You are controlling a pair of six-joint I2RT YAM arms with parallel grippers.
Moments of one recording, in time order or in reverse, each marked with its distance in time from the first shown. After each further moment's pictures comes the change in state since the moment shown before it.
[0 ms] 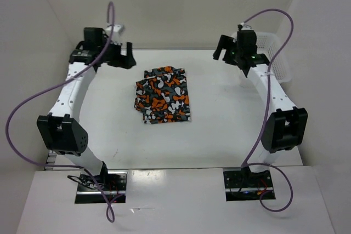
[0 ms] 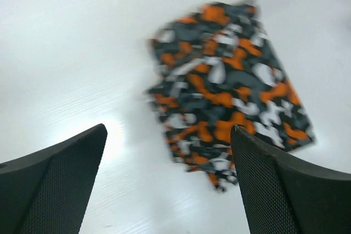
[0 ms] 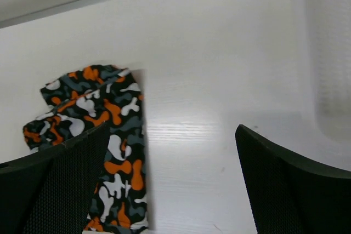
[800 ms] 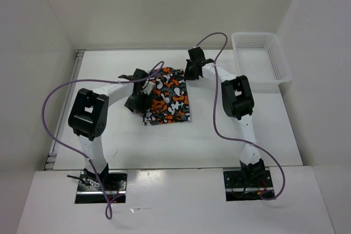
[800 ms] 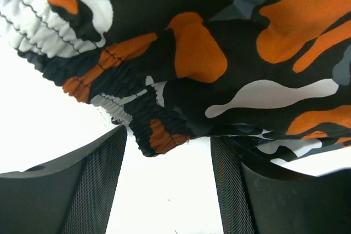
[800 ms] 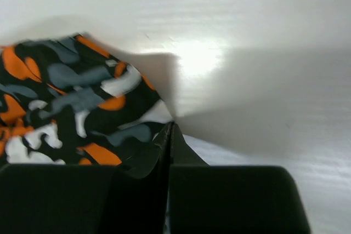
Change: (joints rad) left arm -0.213 0.273 -0.393 -0.031 -0.357 -0.001; right arm 0.202 0.753 0.381 0.034 -0.047 0.169
